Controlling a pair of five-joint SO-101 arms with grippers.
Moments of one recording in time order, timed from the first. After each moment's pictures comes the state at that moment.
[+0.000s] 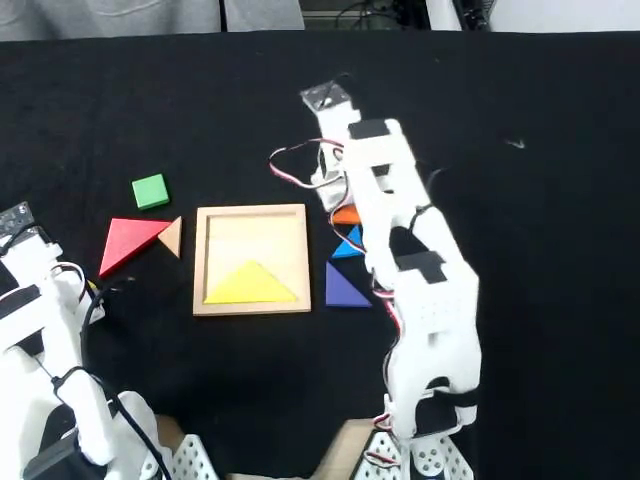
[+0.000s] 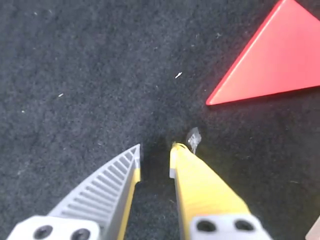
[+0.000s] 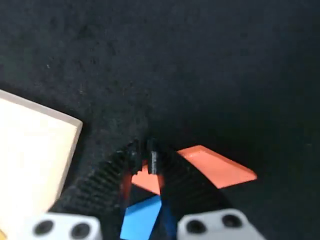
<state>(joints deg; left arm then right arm) -39.4 -28.7 63.0 43.6 -4.1 -12.0 37.4 -17.1 69.3 13.2</state>
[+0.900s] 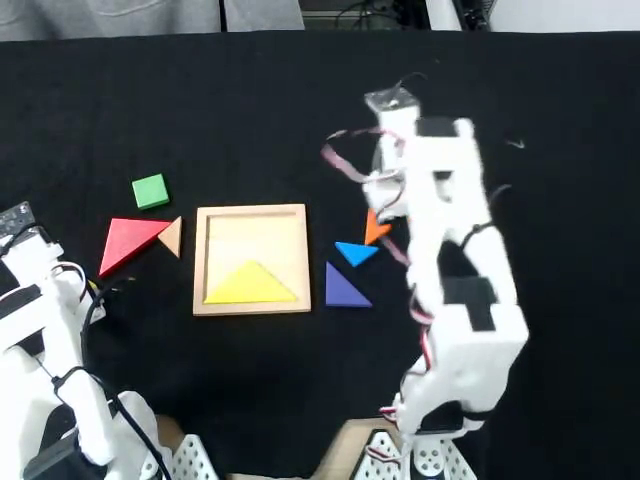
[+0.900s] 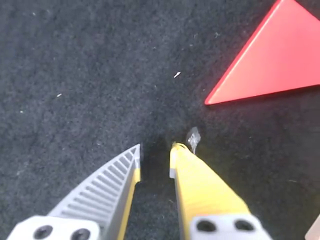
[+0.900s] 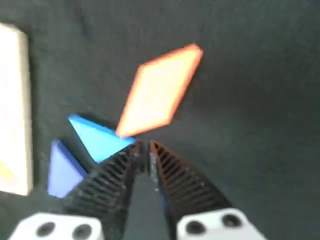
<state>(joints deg) -39.2 -28.7 63.0 43.6 -4.1 -3.2 18.9 -1.3 77.2 14.5</state>
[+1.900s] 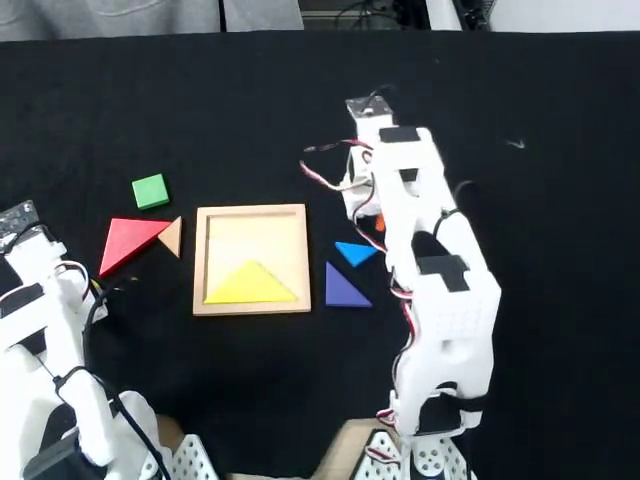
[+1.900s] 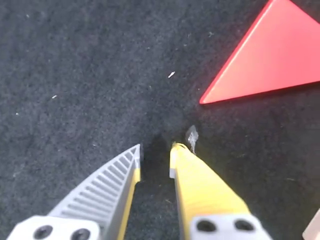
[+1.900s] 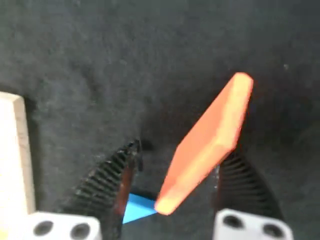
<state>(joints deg) -38.4 -28.7 63.0 43.6 -4.1 -6.4 33.2 -8.7 70.8 6.1</state>
